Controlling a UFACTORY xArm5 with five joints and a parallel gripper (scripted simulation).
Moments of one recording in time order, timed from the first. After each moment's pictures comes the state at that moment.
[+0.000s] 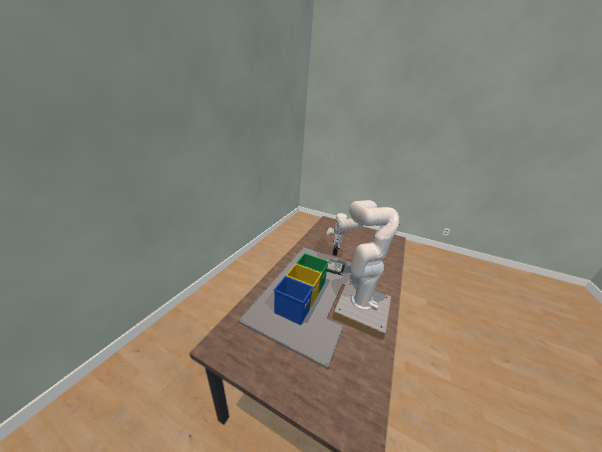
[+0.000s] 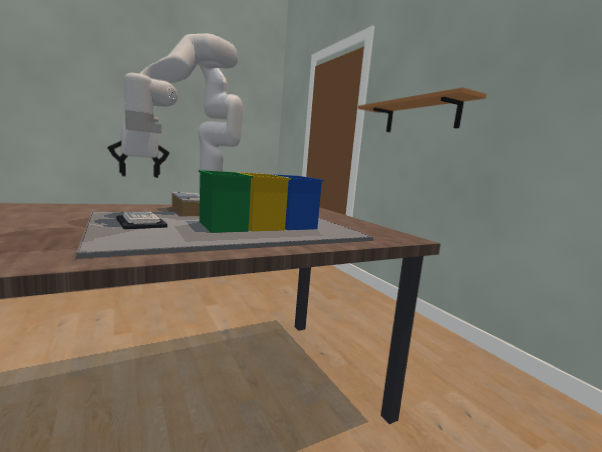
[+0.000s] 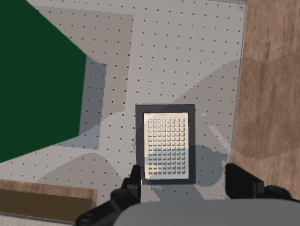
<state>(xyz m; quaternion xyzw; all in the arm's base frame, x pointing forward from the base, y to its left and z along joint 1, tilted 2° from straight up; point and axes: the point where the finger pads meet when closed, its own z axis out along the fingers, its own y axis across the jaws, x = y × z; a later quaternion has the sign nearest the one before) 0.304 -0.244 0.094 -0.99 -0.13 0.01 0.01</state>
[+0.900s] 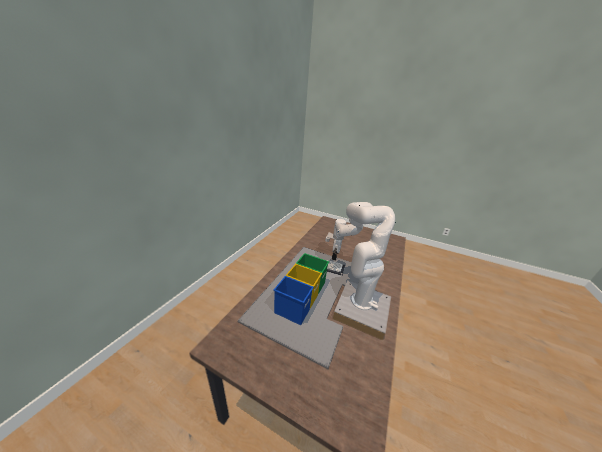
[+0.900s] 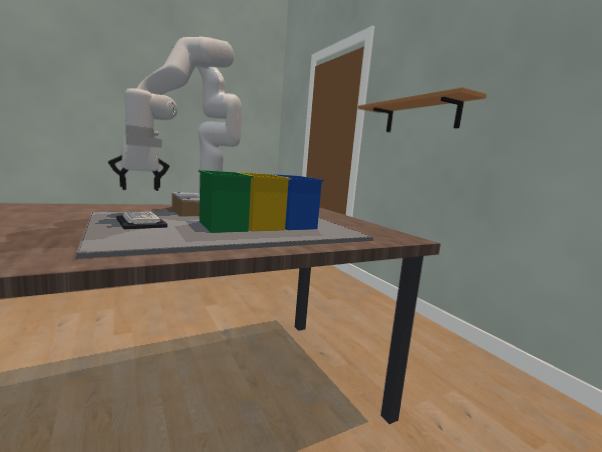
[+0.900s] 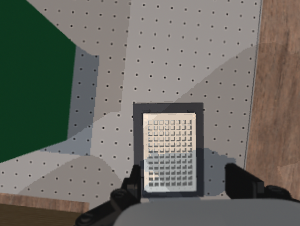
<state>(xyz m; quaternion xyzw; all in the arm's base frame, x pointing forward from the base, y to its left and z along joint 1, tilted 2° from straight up) 0.304 -0.243 0.052 -0.99 -0.13 0.01 0.01</state>
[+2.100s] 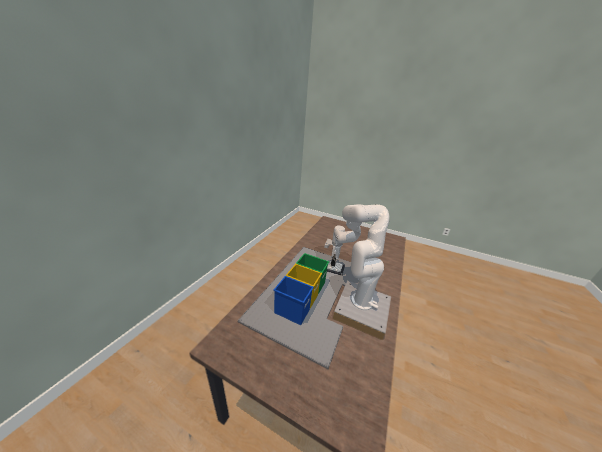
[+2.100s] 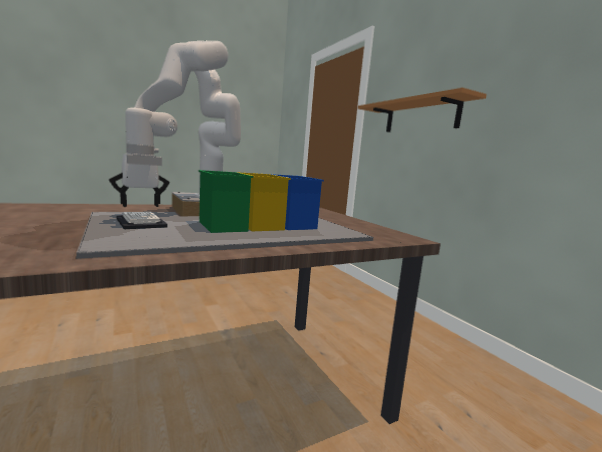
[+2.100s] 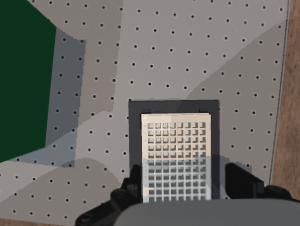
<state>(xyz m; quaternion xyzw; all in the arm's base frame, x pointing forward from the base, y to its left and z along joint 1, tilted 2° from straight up) 0.302 -0.242 0.000 -0.99 -0.13 0.01 0.01</state>
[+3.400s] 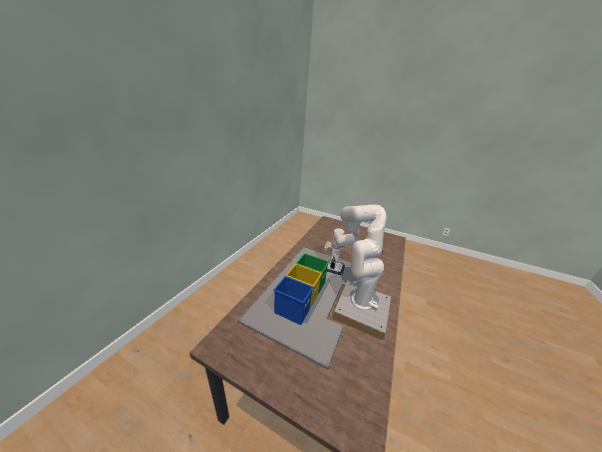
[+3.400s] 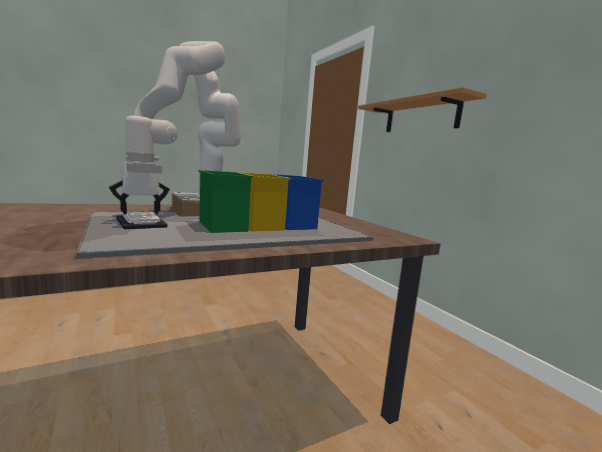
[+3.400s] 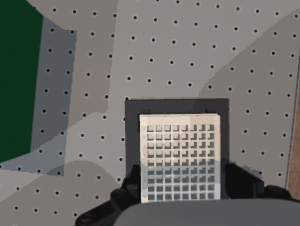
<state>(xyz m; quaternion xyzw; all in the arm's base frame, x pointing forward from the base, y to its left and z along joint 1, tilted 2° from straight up) 0.302 -0.242 -0.023 -0.99 -0.13 0.01 0.01</state>
